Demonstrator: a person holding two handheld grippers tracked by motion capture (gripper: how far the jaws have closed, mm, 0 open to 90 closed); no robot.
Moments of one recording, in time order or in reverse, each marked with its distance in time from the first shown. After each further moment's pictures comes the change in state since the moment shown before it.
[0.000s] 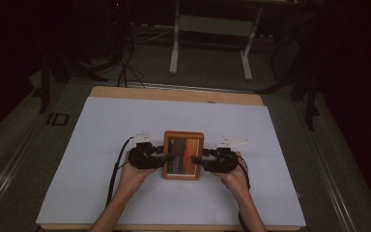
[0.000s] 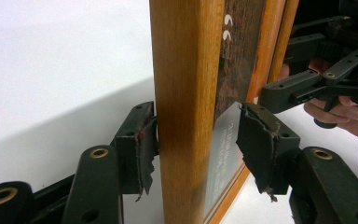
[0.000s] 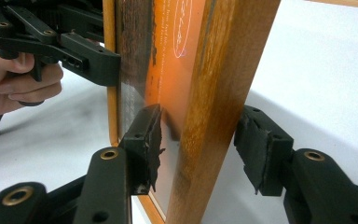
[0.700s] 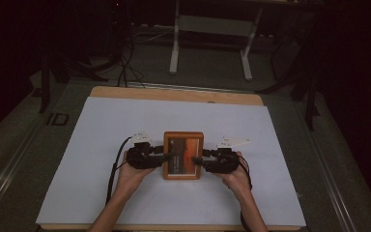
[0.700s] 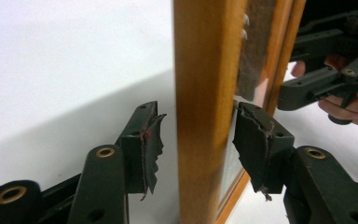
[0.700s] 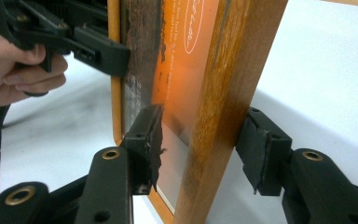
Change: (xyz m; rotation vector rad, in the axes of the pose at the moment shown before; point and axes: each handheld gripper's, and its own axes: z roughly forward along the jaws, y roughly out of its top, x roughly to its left) left arm 0.004 0.000 -0.006 -0.001 0.039 -0.014; right arm 0.002 0.002 -0.005 0.020 0.010 -0.017
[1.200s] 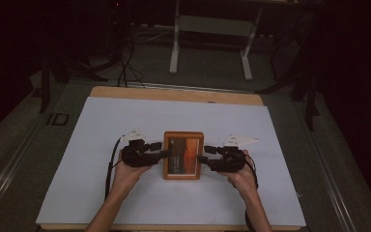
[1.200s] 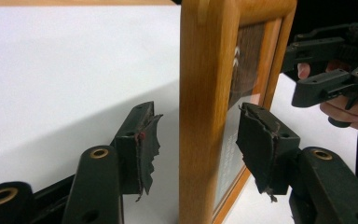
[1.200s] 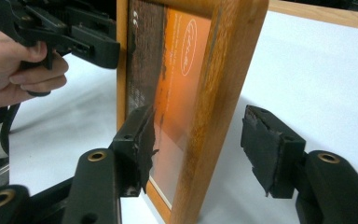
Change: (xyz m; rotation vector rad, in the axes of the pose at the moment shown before) left arm 0.002 0.007 -0.017 -0.049 -0.001 -0.013; right arm 0.000 0.009 -0.022 -0.030 -0.017 -0.006
